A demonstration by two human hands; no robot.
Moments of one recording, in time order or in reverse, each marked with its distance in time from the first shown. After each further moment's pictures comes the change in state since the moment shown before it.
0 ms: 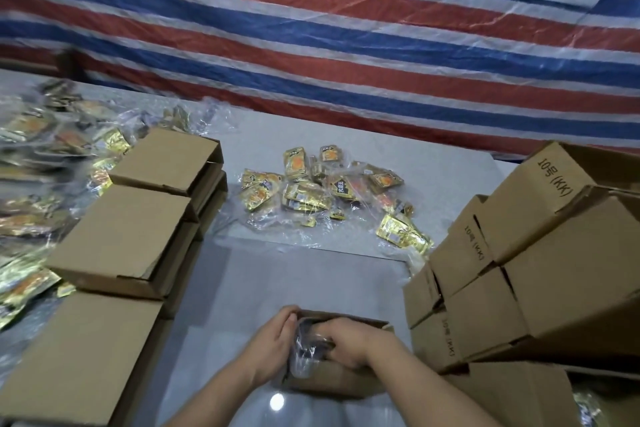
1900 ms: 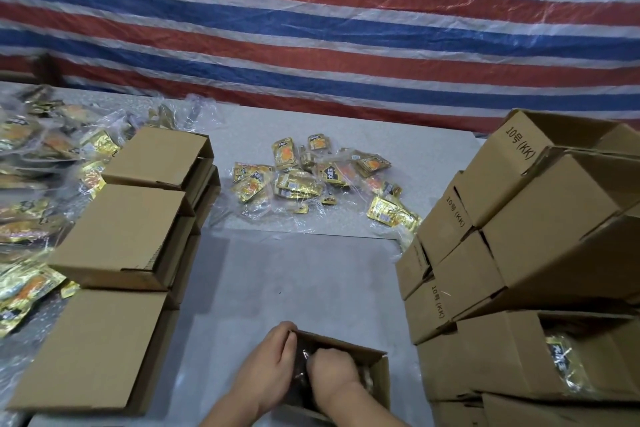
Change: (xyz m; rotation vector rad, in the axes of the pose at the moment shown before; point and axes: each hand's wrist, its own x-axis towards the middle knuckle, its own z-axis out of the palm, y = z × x) left_hand -0.068 -0.005 0.013 0.274 0.034 0.015; right_hand 0.001 -0.047 0.107 -0.322 0.029 0.451
